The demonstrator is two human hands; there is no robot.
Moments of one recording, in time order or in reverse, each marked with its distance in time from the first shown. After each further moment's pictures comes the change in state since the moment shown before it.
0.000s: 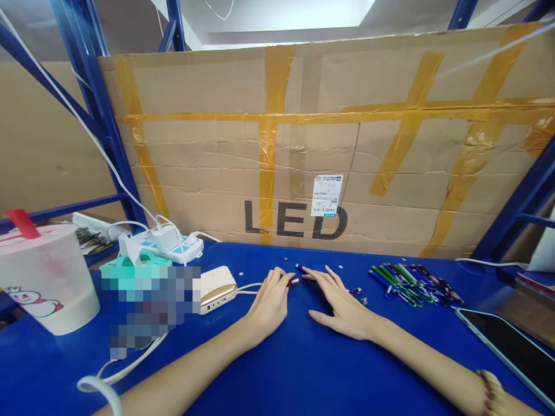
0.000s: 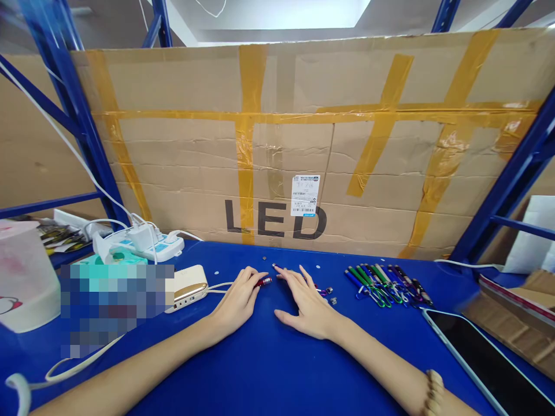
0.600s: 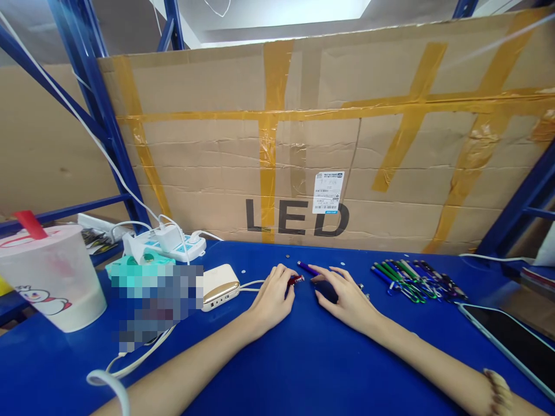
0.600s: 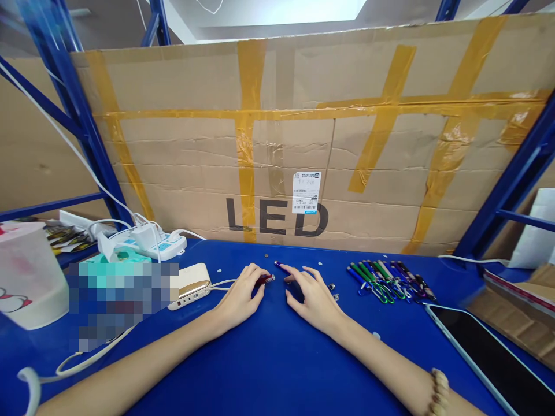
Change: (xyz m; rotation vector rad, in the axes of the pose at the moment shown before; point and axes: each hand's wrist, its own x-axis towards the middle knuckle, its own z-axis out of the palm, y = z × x) left_hand 0.003 0.005 -0.009 -0.044 -0.056 -0.004; right_hand 0.000 0.002 0.006 -0.012 0.223 0.066
